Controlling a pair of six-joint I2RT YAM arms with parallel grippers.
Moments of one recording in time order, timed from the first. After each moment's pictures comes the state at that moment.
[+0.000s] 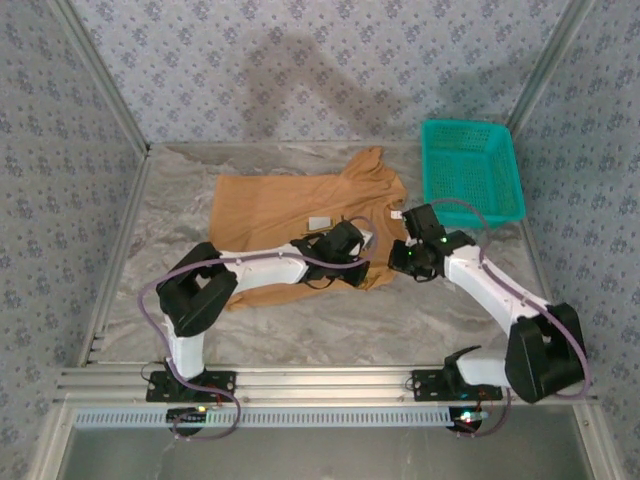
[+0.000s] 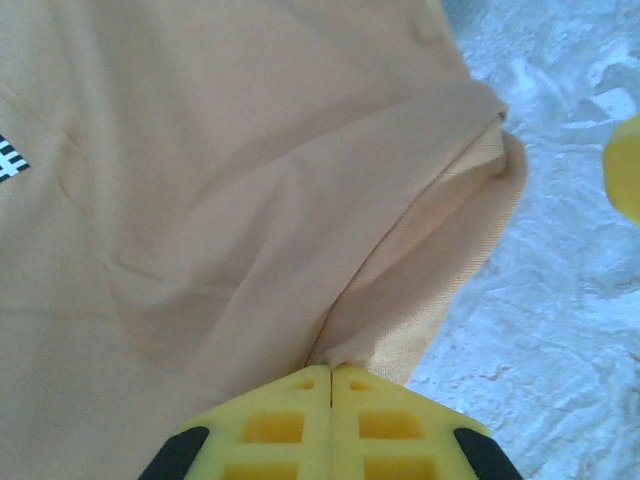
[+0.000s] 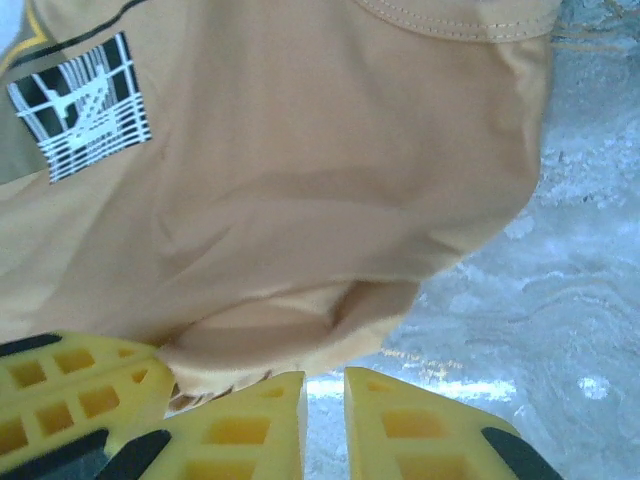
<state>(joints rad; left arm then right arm) -0.97 1.88 1.22 -0.20 0.13 -0.46 0.38 1.26 0.84 -0.67 -0.10 0.60</state>
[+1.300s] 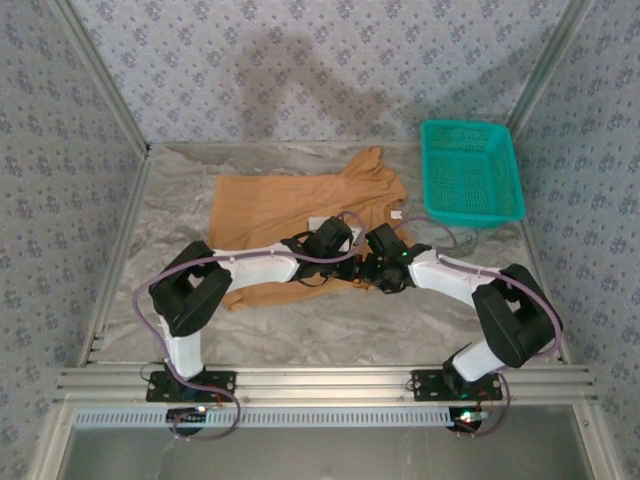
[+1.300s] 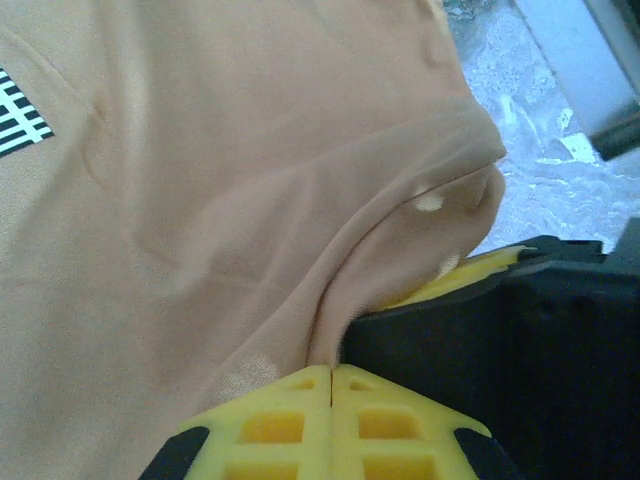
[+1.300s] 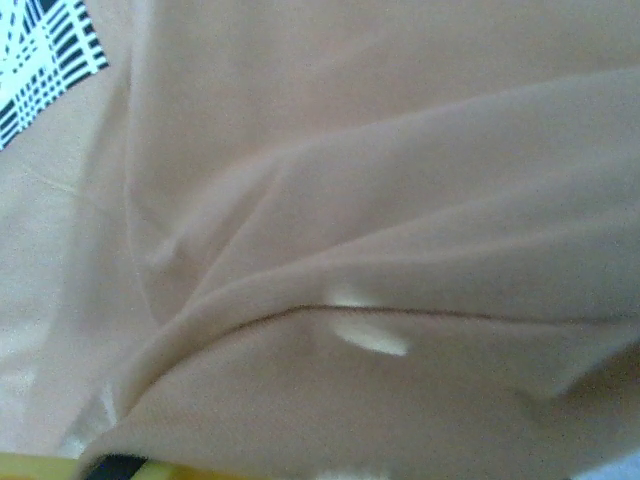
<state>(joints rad) -0.92 1.85 1.15 -0.12 0.22 -0.57 0.59 1.51 0.78 -0.39 -0.02 0.92</state>
